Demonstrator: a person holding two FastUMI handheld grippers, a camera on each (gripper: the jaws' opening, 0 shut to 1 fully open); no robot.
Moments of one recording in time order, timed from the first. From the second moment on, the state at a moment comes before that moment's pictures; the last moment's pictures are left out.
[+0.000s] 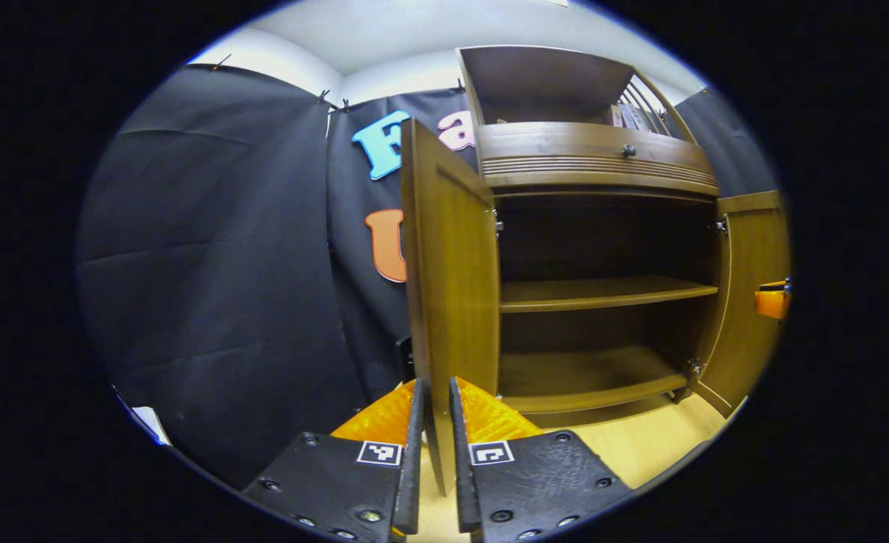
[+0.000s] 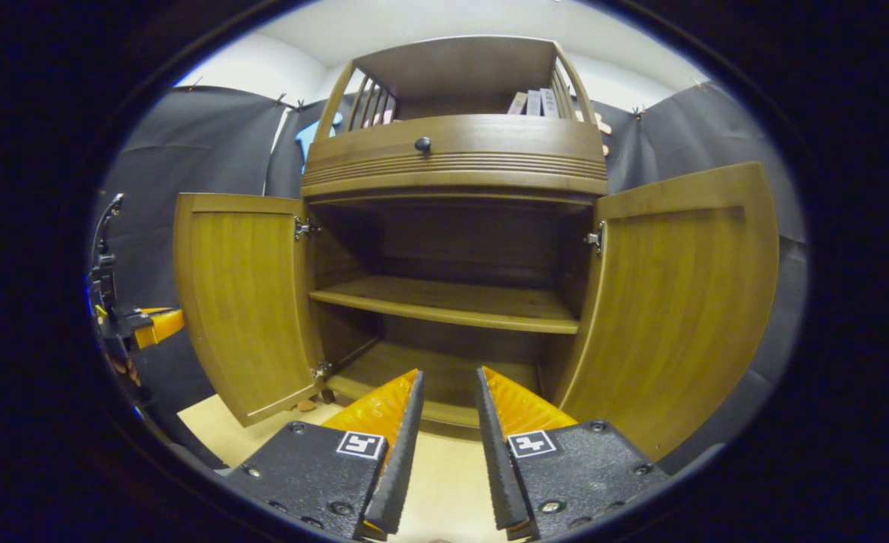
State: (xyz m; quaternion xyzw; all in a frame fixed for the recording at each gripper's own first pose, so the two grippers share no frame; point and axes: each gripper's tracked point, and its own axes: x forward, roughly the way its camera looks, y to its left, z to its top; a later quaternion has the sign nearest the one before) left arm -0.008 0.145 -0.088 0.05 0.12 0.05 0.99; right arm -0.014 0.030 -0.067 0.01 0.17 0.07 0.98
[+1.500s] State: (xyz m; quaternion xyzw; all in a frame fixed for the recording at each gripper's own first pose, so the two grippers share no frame) left arm 0.026 -0.055 -0.005 0.04 0.02 -0.10 0.99; right arm -0.005 -0.024 -0.004 0.01 0.06 0.01 1.00
